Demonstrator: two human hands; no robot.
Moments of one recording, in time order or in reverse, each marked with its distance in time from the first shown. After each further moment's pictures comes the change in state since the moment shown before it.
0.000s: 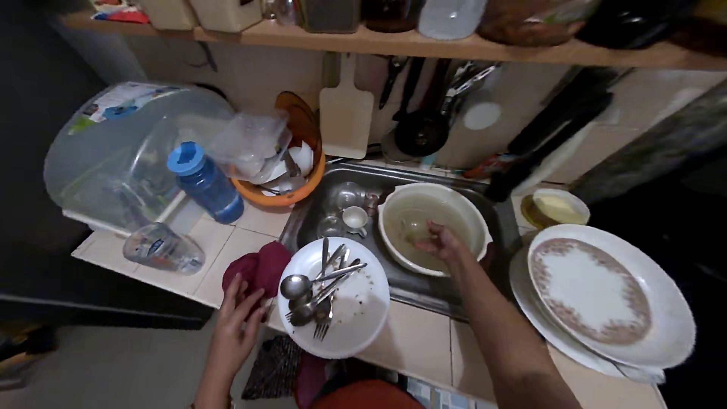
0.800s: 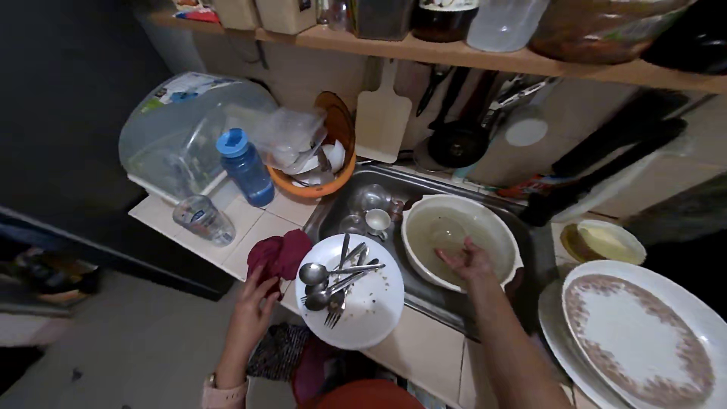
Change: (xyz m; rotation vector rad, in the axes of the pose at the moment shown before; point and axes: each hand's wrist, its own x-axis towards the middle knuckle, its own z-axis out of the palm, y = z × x) left_hand -0.022 0.007 -0.004 0.054 -0.027 -0.269; right_hand -0.013 0.016 0.004 0.488 0.056 -0.036
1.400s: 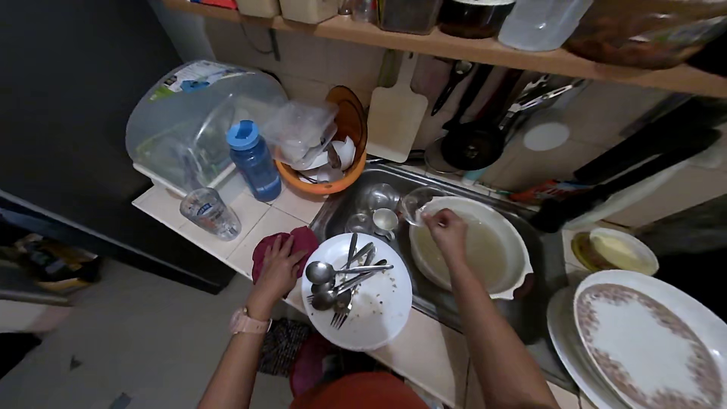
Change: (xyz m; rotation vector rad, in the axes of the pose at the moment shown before) left_hand 0.080 -0.005 0.026 0.217 -0.456 -0.052; right_hand -0.038 0.012 0.081 -1.214 -0.267 -0.858
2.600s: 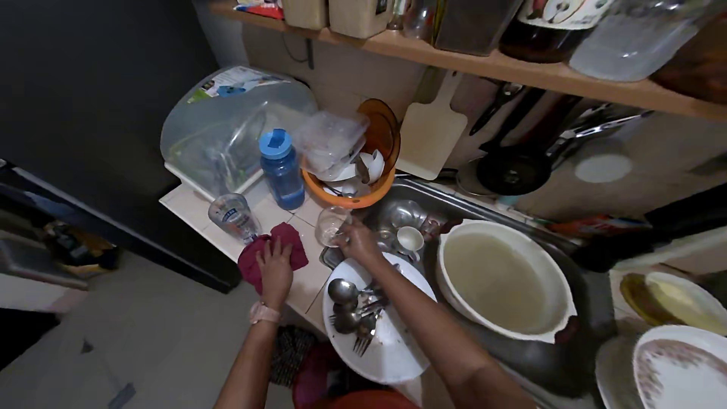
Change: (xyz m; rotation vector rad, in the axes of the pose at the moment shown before) left_hand 0.032 -0.070 0.014 0.109 0.273 -0.324; right_hand -0.018 -0.136 0.167 -0.220 -0.651 -0.380
